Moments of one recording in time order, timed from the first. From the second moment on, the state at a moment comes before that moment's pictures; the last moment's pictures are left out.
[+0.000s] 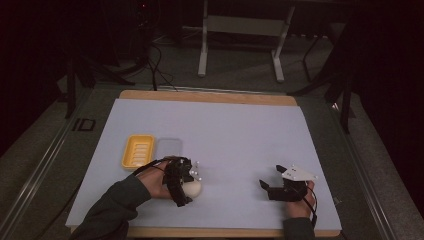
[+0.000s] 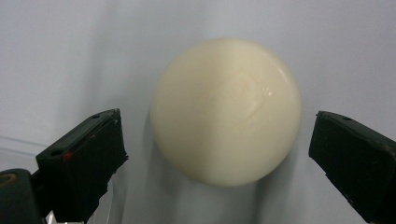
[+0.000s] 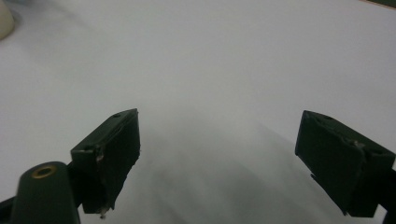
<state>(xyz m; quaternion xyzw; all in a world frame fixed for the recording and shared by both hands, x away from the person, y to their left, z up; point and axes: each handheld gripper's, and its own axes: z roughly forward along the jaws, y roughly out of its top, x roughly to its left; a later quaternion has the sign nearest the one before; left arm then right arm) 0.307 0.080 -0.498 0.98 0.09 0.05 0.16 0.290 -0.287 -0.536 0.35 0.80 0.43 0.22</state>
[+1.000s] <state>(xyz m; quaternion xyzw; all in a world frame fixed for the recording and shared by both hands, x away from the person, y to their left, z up) 0.310 0.061 -0.507 0.99 0.06 0.04 0.12 0.290 -0.287 -0.536 0.35 0.80 0.43 0.22</state>
